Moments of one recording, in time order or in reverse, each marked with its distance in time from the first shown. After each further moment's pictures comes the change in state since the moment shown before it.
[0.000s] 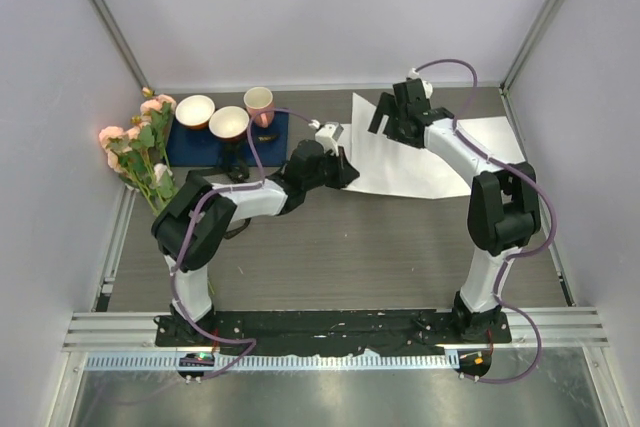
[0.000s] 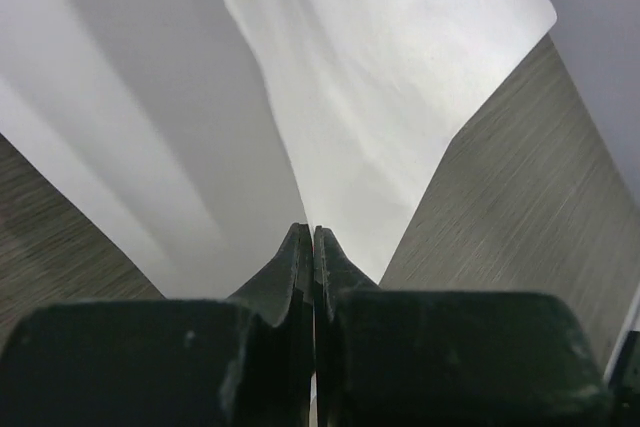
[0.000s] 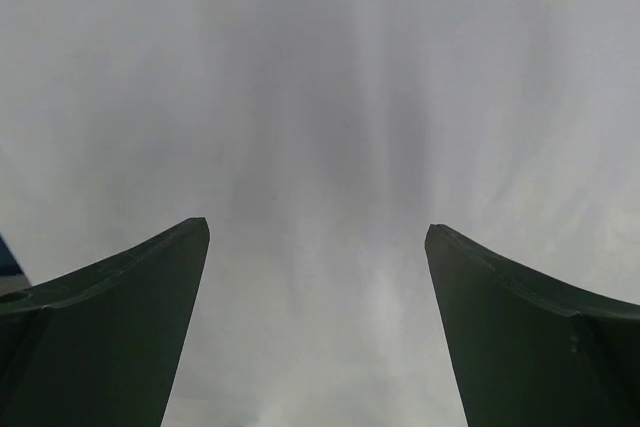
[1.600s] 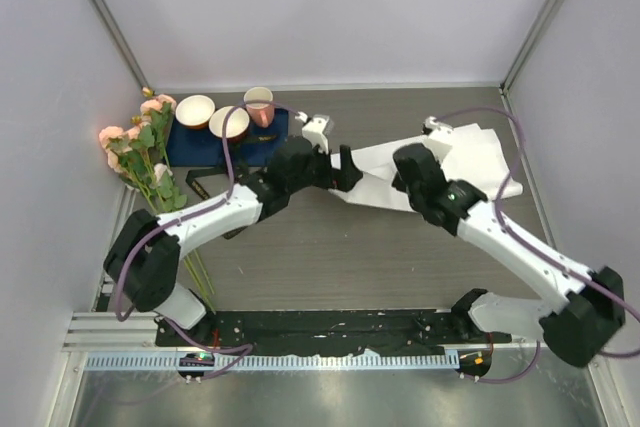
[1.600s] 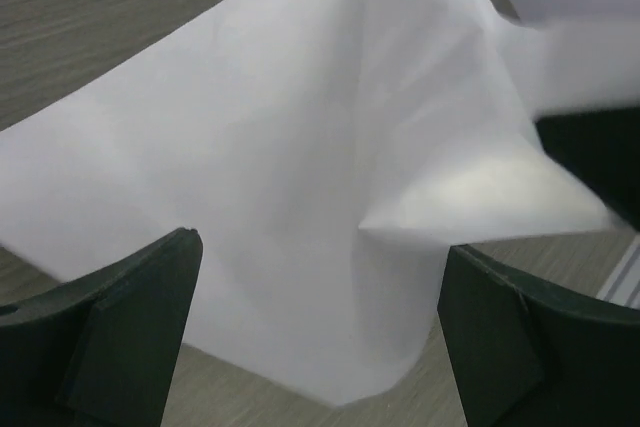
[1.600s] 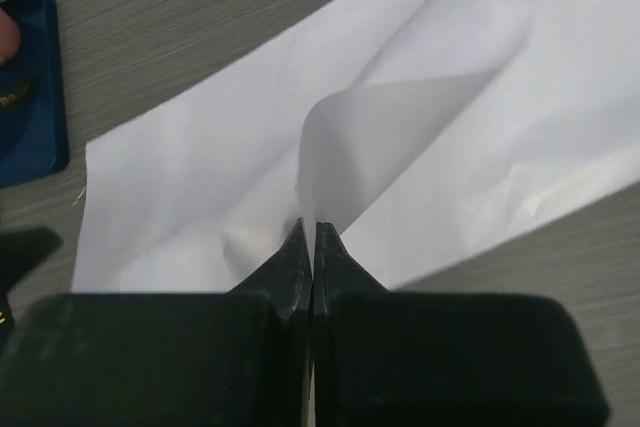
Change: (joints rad) left arm -0.111 -0.383 -0.110 -0.255 -0.186 0.149; right arm 0.336 -0.600 -0.440 -0.035 0.444 0.120
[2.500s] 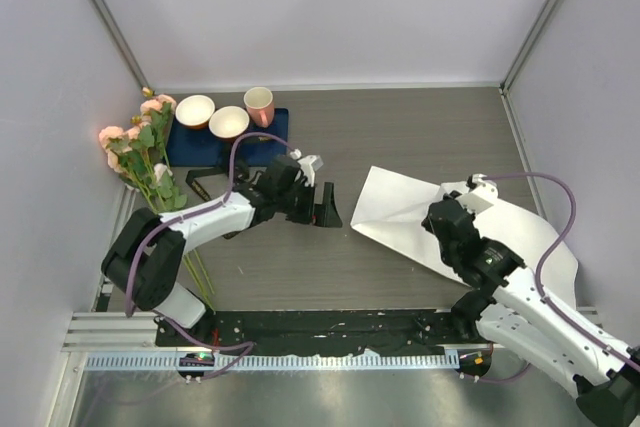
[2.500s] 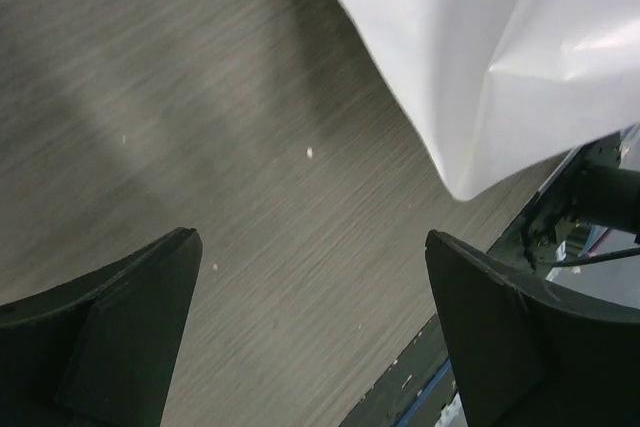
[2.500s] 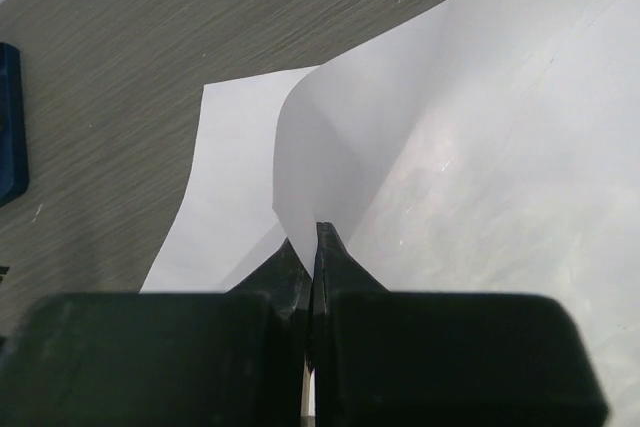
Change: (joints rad) left arm 0.120 0.045 -0.048 -0.321 0.378 -0.066; right arm 0.042 -0.624 -0.514 -0.023 0.112 0.203
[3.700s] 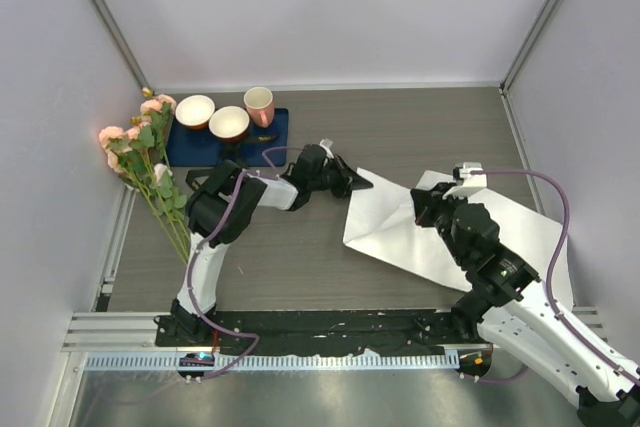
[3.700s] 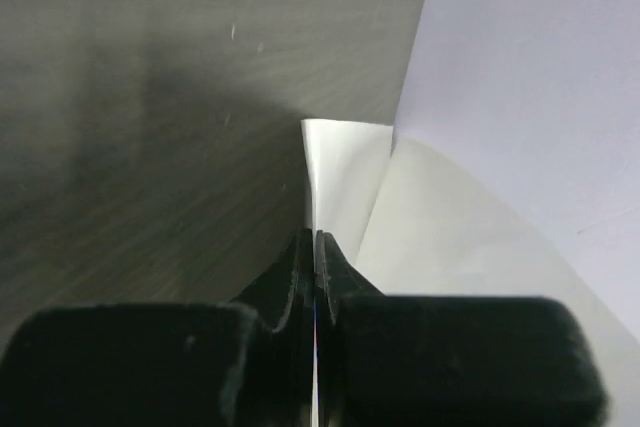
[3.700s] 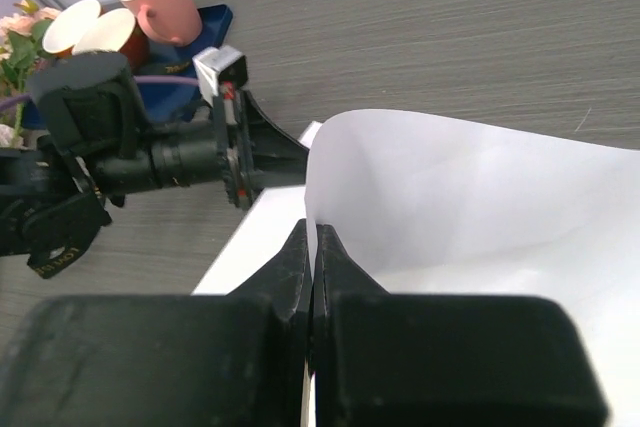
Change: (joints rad) left arm -0.005 0.593 0.233 0.702 0.059 -0.882; right arm 0.000 -0.101 0.015 0.274 -0.328 -0.438
